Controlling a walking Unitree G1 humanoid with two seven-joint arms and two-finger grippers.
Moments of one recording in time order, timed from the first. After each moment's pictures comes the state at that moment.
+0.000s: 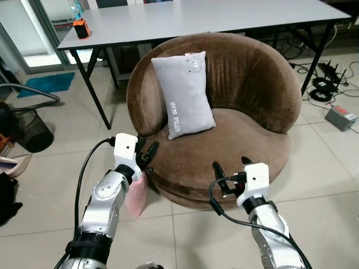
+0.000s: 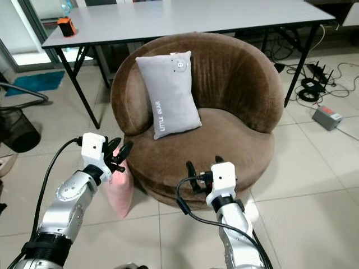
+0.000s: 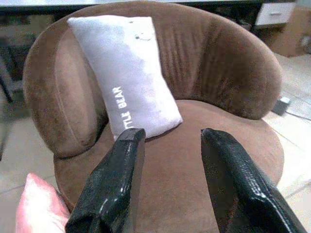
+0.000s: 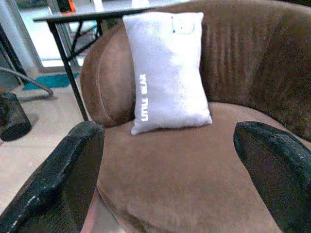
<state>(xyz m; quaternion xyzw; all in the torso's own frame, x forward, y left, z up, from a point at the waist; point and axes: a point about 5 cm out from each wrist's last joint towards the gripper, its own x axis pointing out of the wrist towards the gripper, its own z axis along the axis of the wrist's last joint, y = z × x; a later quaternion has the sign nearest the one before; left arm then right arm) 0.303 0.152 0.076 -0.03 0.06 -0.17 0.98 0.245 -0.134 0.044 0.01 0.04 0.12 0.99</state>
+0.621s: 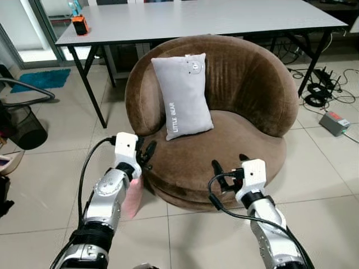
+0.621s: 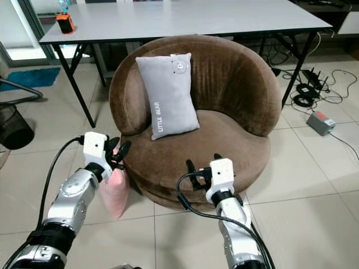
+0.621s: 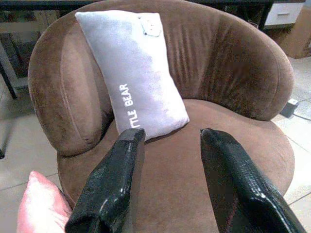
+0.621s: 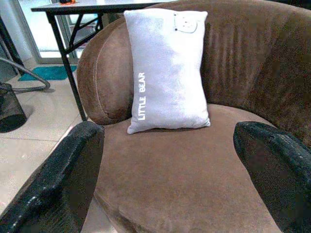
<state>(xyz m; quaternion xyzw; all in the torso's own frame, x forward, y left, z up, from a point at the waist) 0.313 0.155 0.064 -0.02 0.07 -0.16 0.99 0.262 -0.139 0.041 0.00 0.04 0.13 0.99</state>
